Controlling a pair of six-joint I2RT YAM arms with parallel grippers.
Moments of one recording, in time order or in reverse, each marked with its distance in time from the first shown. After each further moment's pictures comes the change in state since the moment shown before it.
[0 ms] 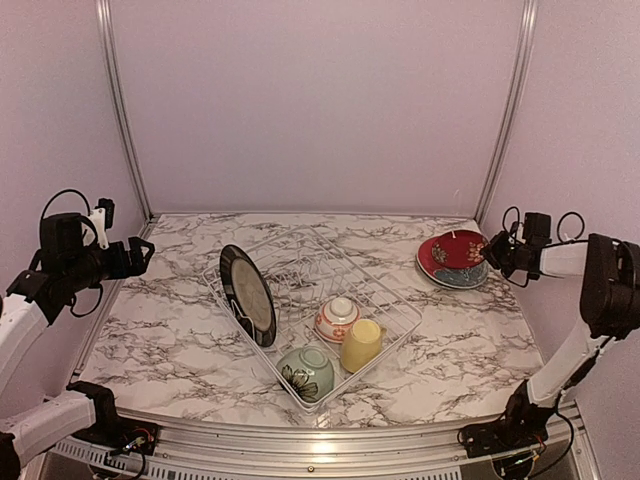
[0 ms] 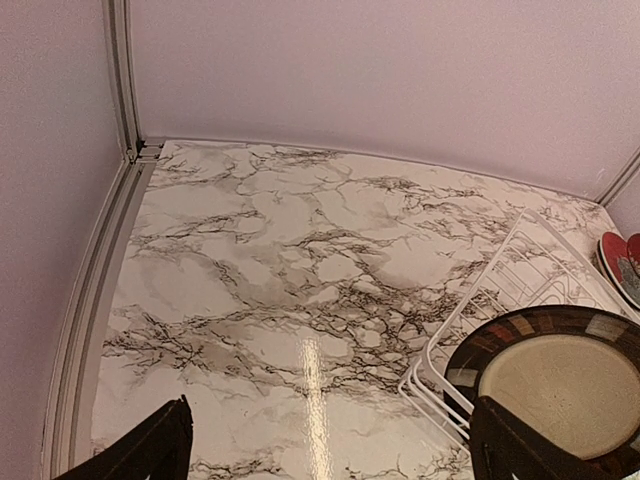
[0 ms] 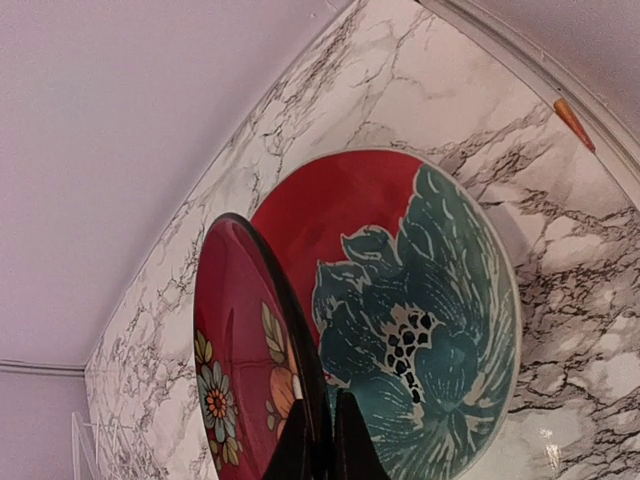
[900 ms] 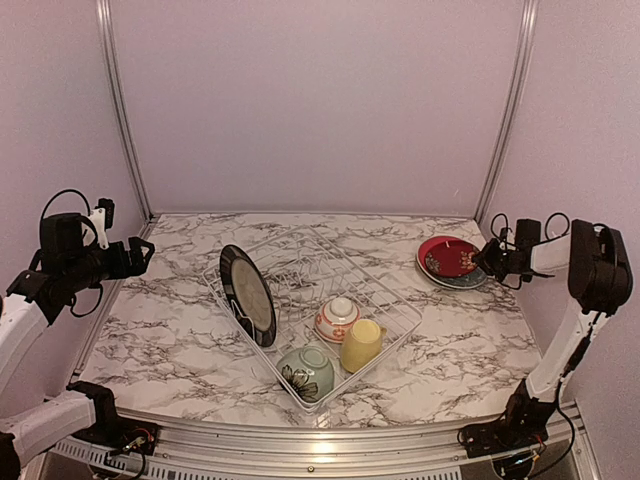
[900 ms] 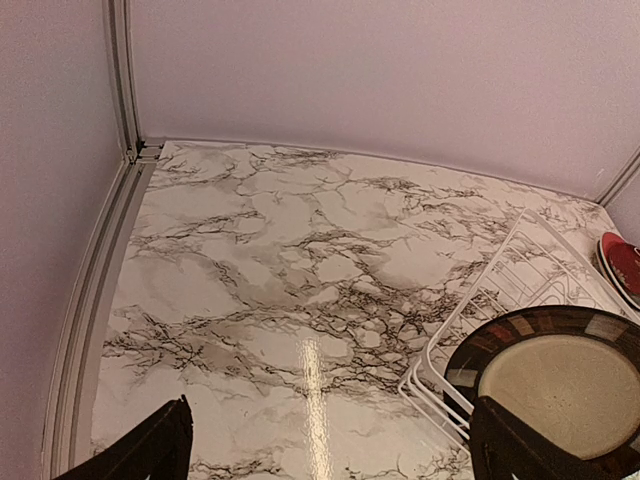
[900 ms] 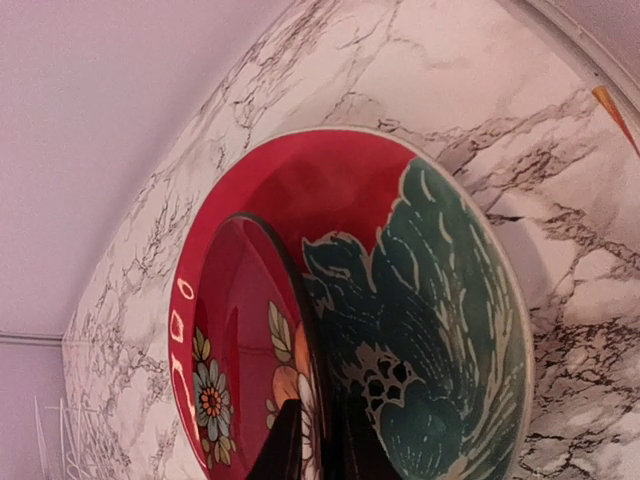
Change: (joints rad) left arm 0.000 0.000 0.000 0.000 0.000 0.000; right arm -0.016 0.225 0.087 0.055 -0.084 -0.113
